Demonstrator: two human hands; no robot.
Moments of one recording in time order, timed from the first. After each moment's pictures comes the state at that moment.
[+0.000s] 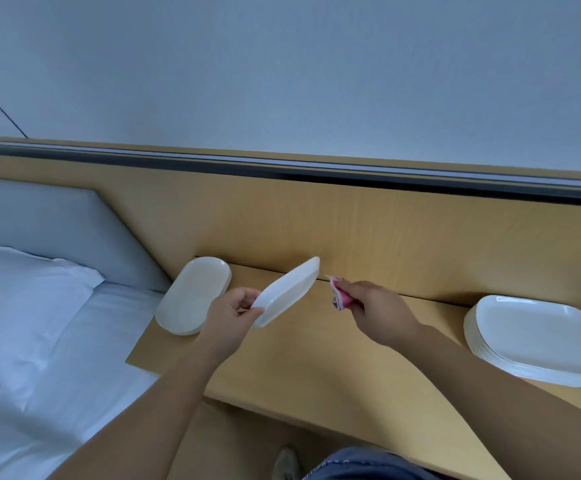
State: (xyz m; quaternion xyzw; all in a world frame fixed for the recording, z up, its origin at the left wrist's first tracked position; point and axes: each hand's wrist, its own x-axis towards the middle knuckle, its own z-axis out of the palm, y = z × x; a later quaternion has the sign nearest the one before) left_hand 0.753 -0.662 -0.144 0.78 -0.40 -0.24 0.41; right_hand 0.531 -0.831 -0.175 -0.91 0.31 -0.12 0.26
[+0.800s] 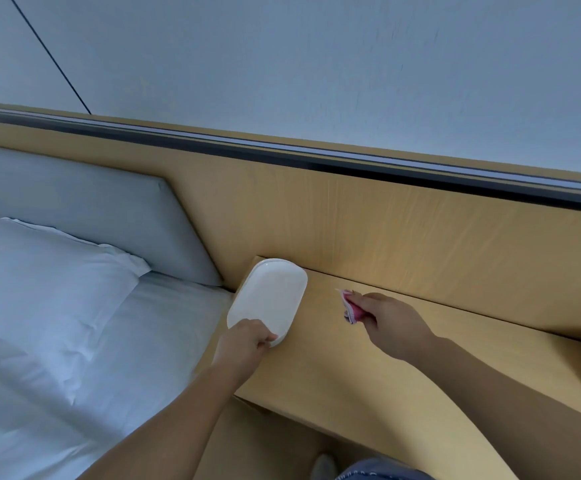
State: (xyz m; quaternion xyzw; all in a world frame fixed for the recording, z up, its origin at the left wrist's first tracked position) left_hand 0.923 -0.593 -0.227 0.83 -0.51 -0.17 0.14; right_hand 0.697 -0.789 -0.200 -0.93 0.29 -0.03 0.24
